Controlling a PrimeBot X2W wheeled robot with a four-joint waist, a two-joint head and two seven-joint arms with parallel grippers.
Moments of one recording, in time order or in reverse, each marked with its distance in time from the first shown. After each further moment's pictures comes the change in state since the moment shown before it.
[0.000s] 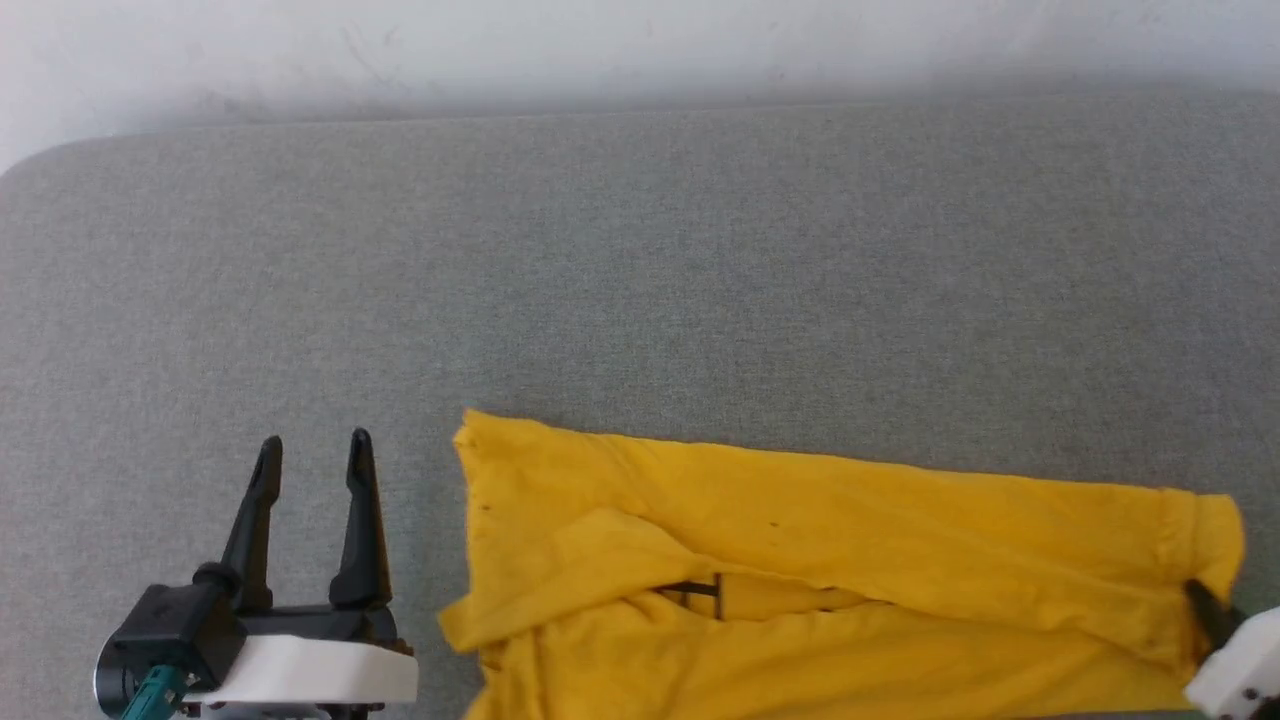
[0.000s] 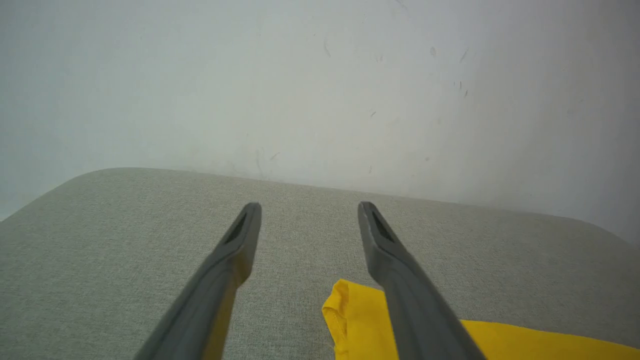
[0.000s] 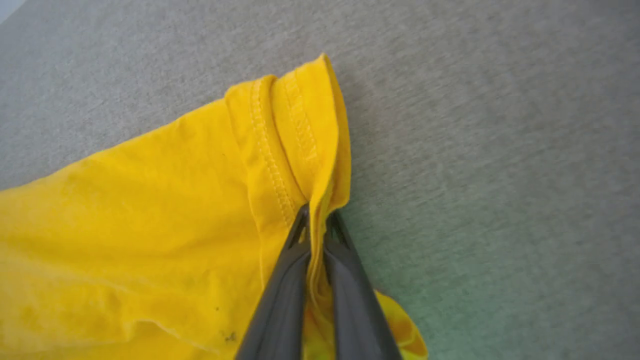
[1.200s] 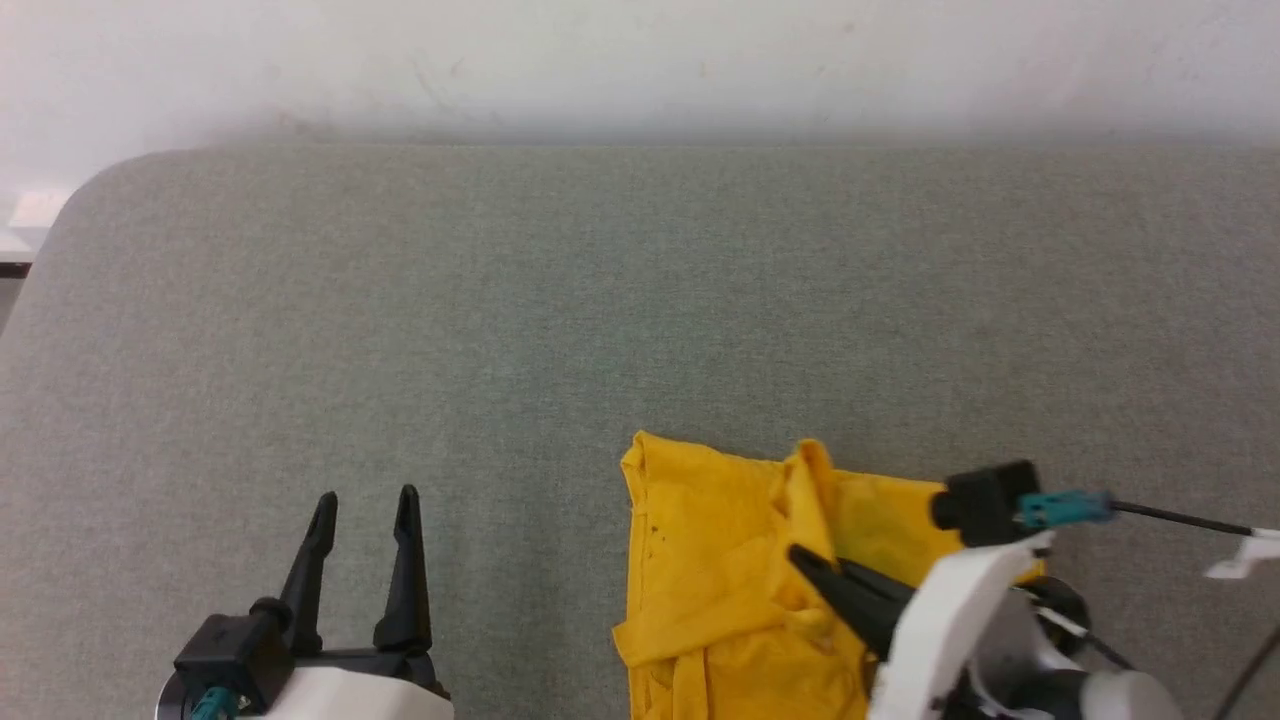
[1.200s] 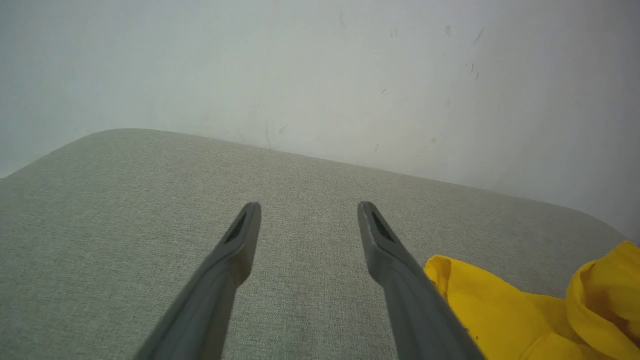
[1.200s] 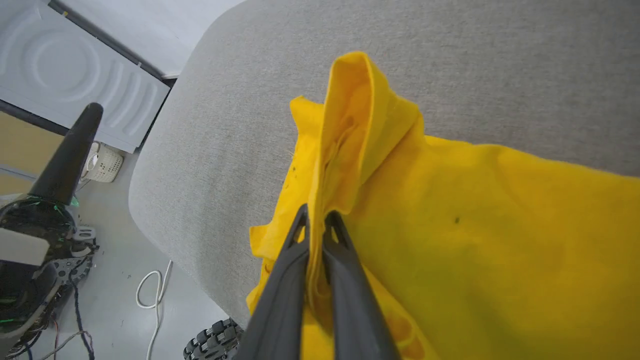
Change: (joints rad) left arm 0.040 -0.094 0.024 0.113 0.031 -0.100 0.000; right arm 0.012 0.038 0.602 -0.366 0.166 -0.003 0.198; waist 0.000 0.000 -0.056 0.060
